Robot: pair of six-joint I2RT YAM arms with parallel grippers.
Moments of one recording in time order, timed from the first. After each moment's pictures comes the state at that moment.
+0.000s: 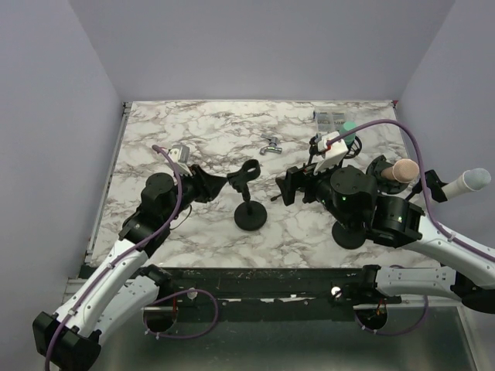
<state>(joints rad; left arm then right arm) -0.50 0.73 0.63 -0.06 0.14 -0.62 1.16 1.00 1.24 -0.52 0.64 0.26</state>
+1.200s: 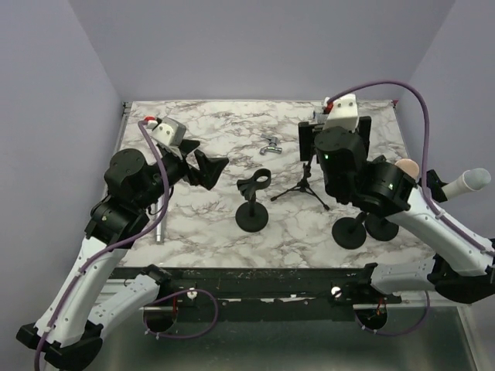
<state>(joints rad) -0.50 0.81 1.16 -0.36 0.22 -0.19 1.06 1.22 1.58 -0.73 1.08 0.17</state>
